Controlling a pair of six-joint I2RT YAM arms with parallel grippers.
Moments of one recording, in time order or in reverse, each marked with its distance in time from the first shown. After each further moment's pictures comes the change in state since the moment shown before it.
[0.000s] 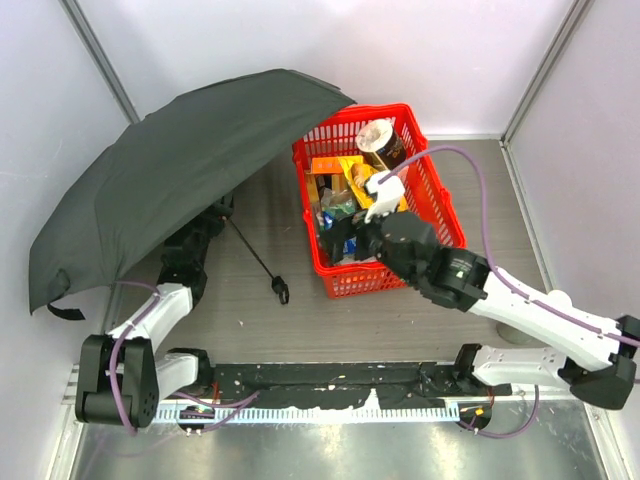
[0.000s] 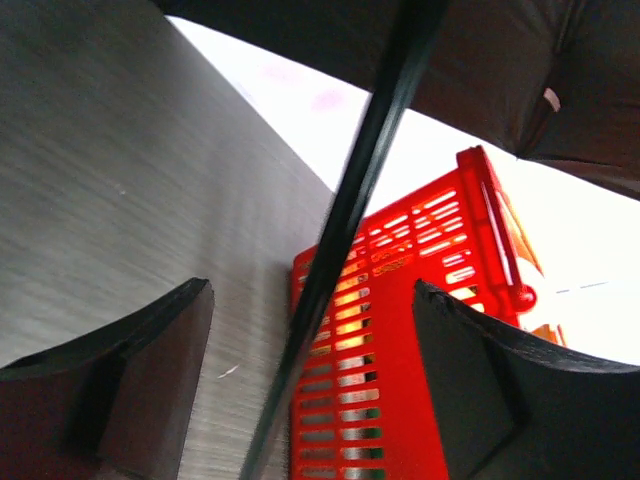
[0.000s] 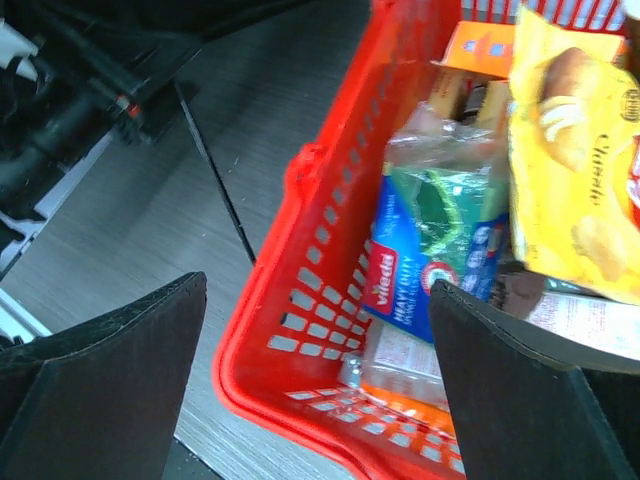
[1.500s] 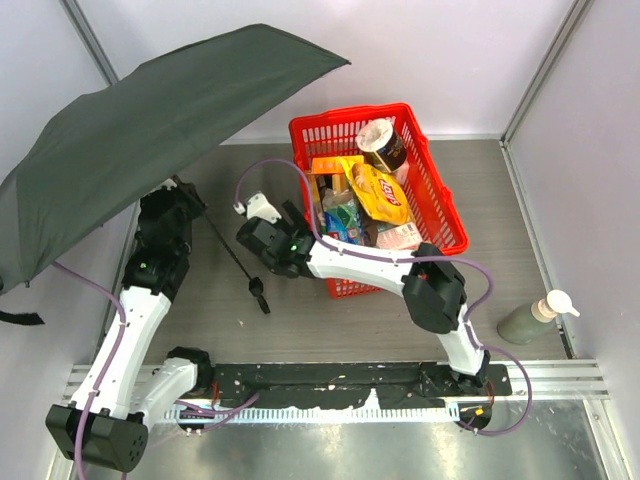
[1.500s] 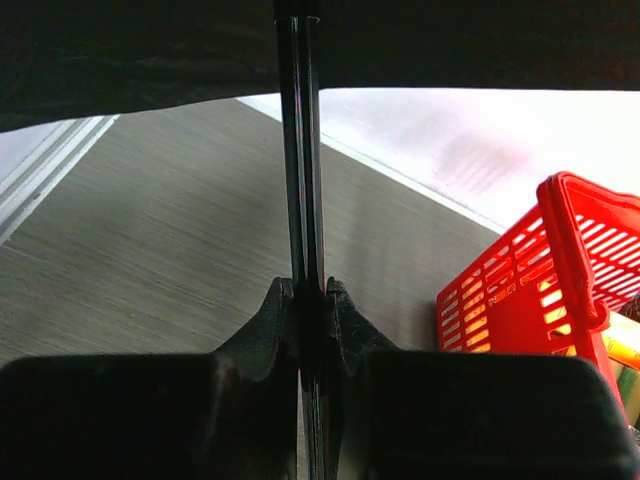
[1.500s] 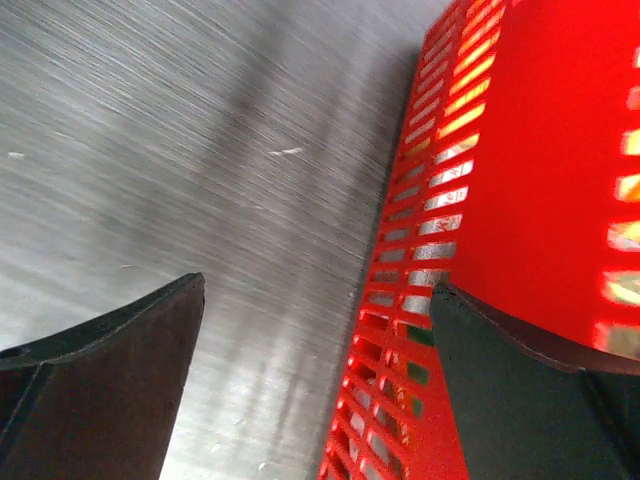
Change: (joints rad) left arm -0.104 -0.210 0.489 -0.754 -0.334 0.521; right arm 0.149 0.969 0.593 -0.116 0.380 -0.196
